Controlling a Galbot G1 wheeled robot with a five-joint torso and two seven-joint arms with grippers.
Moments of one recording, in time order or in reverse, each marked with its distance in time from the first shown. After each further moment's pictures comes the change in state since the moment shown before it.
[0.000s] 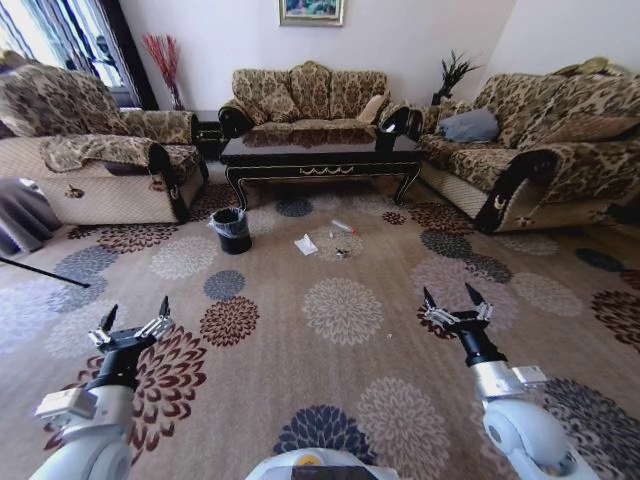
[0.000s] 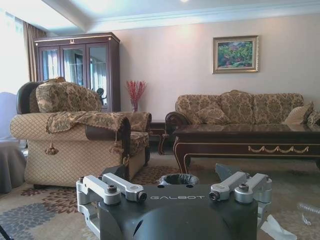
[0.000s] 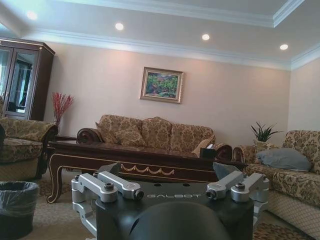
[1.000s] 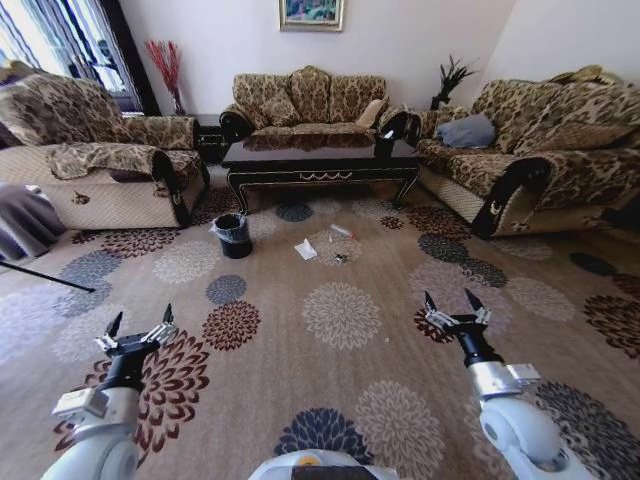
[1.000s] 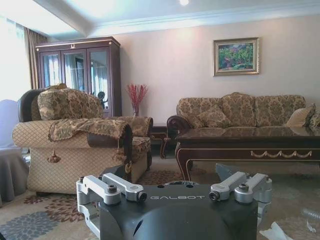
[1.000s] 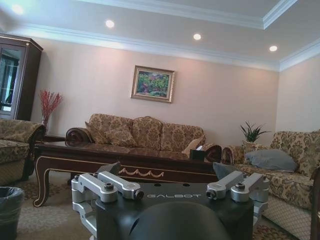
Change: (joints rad) left arm -0.020 0.010 -0.009 0.023 0.006 -0.003 0.004; right arm 0.019 -0.014 0.008 -0.014 0.009 -0.026 0.037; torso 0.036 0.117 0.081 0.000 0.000
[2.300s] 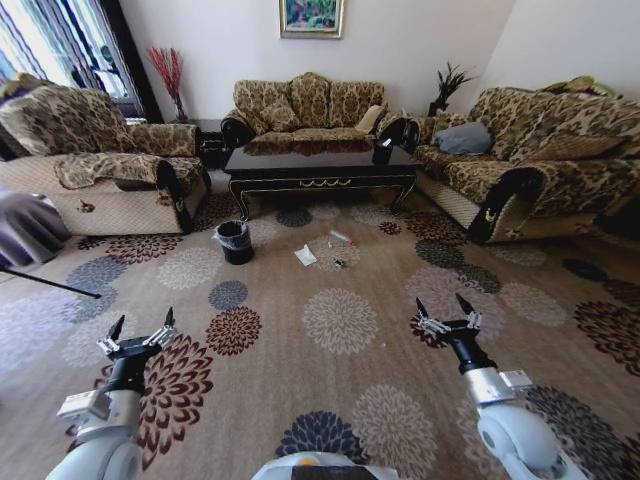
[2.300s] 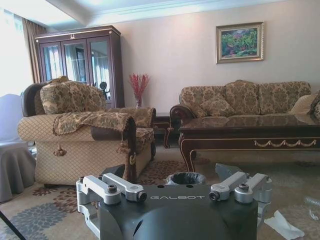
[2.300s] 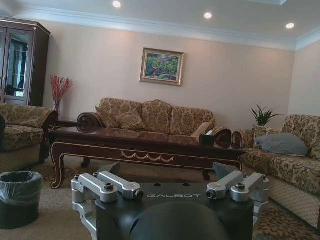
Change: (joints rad) left arm 0.013 -0.015 0.038 0.068 0.057 -0.028 -0.001; right arm -0.036 0.015 -0.049 -0.022 -0.024 -0.021 -0.023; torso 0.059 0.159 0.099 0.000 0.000
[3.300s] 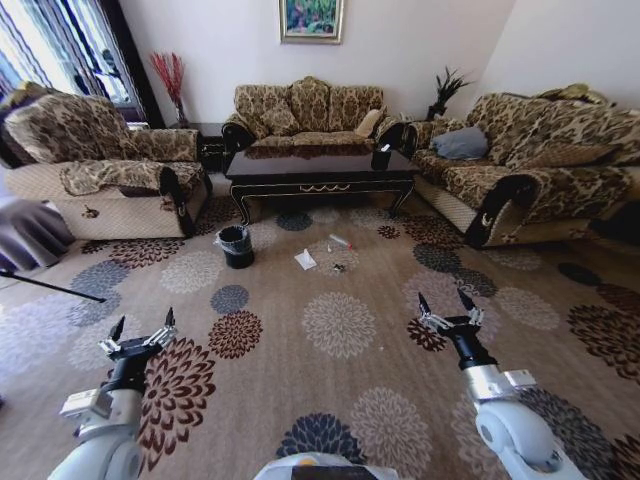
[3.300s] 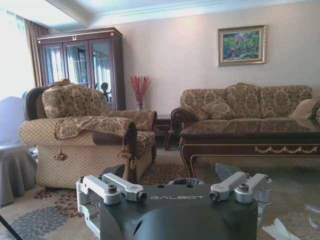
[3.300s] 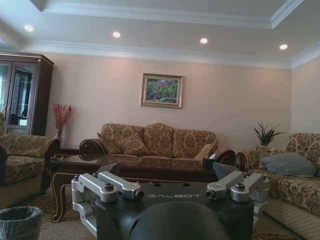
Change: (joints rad) left arm -0.006 -0.005 0.004 0.004 -0.002 0.001 -0.002; right arm 0.039 0.018 0.002 -0.029 0.031 0.098 -0.048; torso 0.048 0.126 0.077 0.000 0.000
